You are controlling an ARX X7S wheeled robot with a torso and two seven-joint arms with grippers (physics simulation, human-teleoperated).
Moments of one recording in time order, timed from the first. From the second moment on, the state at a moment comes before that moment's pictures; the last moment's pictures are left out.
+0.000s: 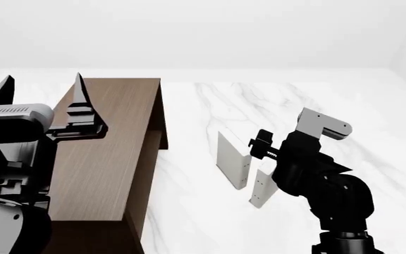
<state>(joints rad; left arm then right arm) -0.38 -0.36 -0.08 0.71 -0.41 -0.64 -0.27 0.79 0.14 -0.04 0.17 0.88 1.00 0.96</state>
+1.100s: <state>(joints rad) -0.34 -0.37 -0.07 0.68 -0.40 -0.58 -0.27 0.83 0.13 -0.12 0.45 0.82 0.82 0.85</state>
